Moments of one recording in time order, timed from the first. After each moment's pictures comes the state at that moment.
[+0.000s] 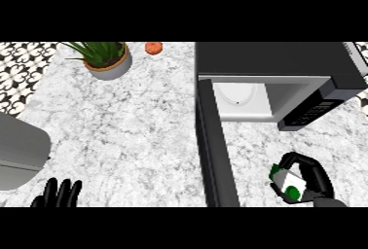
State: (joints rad) left arm 0.59 0.19 -0.64 -2.38 -0.25 0.41 -0.11; right arm -0.22 -0.25 -0.16 -0.51 0.11 0.26 -1.03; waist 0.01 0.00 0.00
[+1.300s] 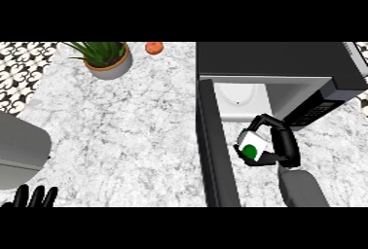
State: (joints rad) left arm 0.68 0.29 -0.52 -2.41 -0.07 0.39 -0.20; right arm -0.23 -0.06 -0.04 -1.08 0.13 -0.03 -0.63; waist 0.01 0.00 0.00
